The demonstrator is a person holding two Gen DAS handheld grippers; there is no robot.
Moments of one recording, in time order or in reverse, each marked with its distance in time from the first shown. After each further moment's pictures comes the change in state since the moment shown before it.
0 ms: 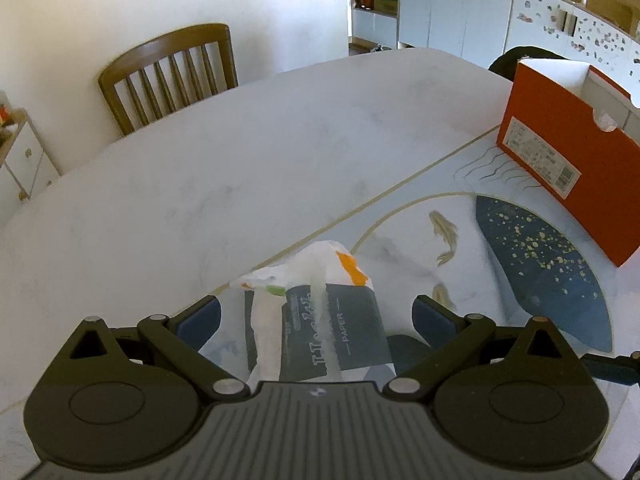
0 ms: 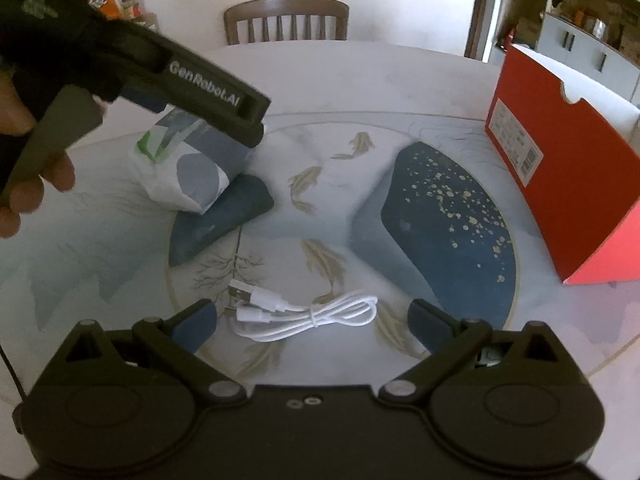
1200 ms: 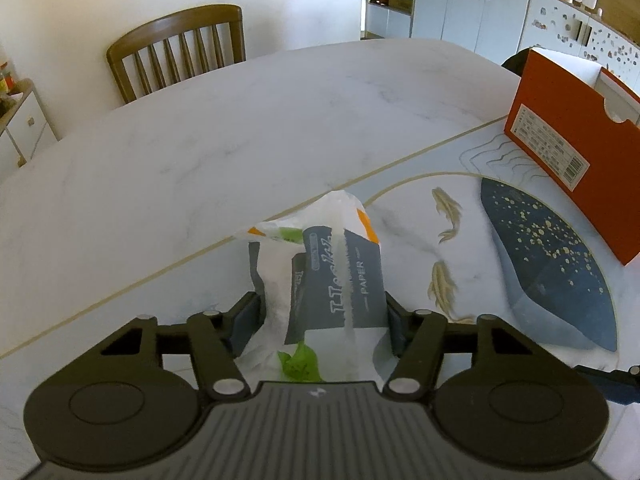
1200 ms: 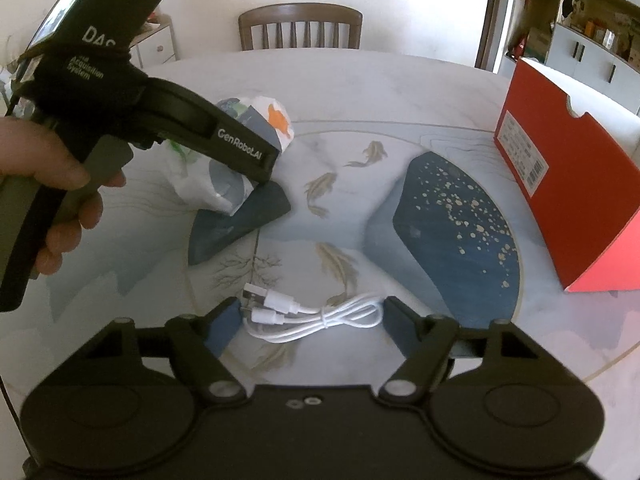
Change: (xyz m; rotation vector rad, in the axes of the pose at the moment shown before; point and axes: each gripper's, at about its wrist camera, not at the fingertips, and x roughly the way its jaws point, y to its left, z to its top) left arm 0.009 -0.006 -0.018 -0.061 0.019 0.009; right arm -0.010 0.005 -0.001 -0.040 -0.015 0.030
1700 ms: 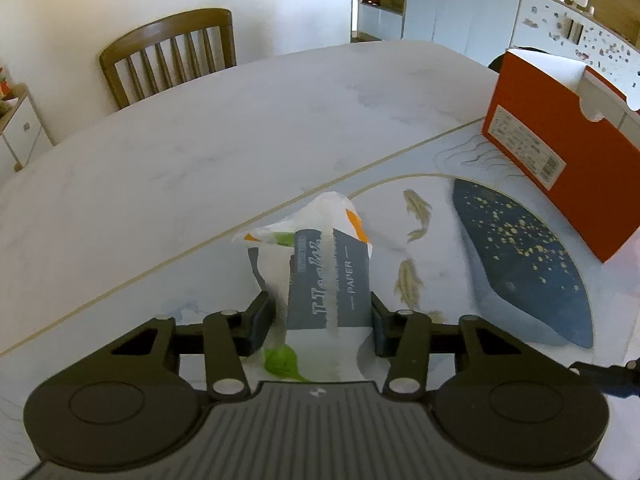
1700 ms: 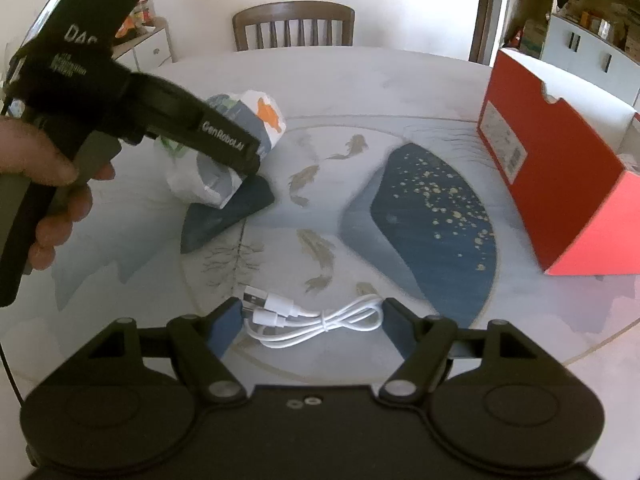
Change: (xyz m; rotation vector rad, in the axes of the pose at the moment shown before) left arm -0.014 -0.016 0.000 0.006 0.002 -0.021; right arm -0.019 -0.018 -0.007 0.033 0.006 0.007
